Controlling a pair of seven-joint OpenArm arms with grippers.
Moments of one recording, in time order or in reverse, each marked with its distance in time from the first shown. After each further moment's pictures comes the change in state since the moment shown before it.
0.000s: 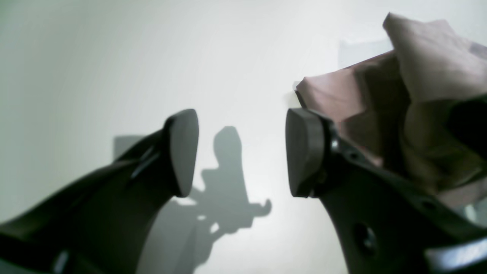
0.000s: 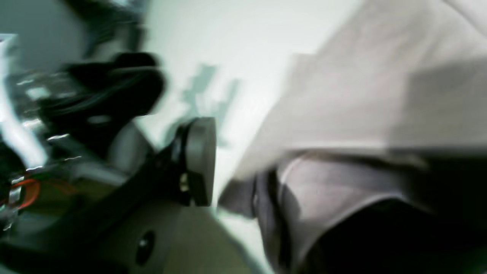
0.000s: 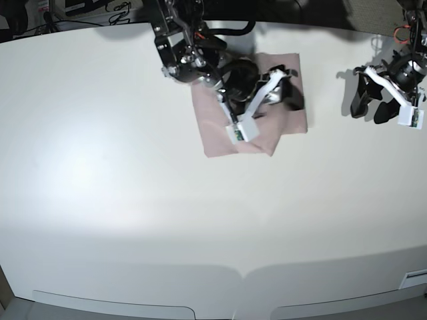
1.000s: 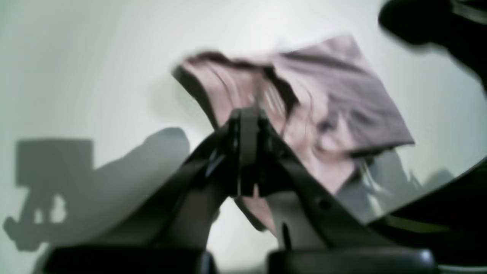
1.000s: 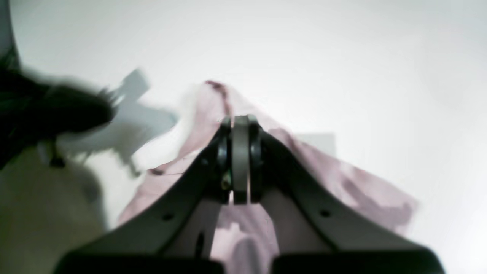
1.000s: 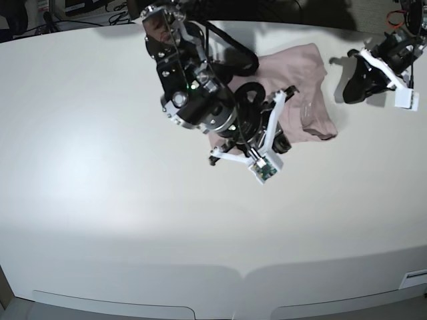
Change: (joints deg) left arm 6.6 0.3 2.8 0.0 -18.4 -1.3 4.2; right arm 10.0 0.5 -1.5 8.8 -26.1 4.3 -7.1
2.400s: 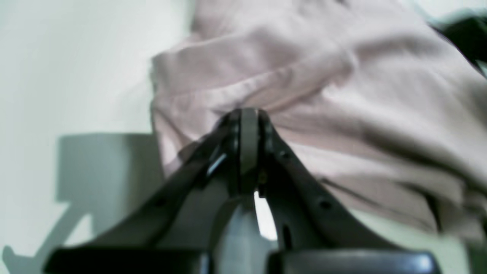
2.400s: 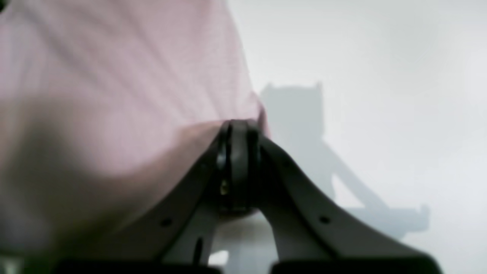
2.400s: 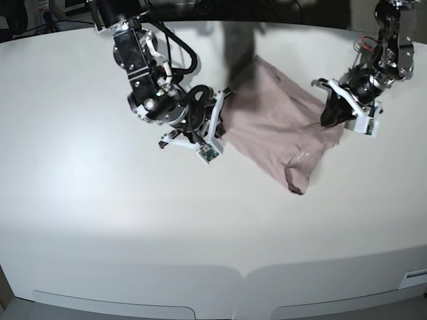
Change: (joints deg) left arm -18.4 -7.4 21.5 -29.8 29.0 9.5 -28.8; right arm -0.9 13.0 5.1 -18.1 -5.2 0.1 8.3
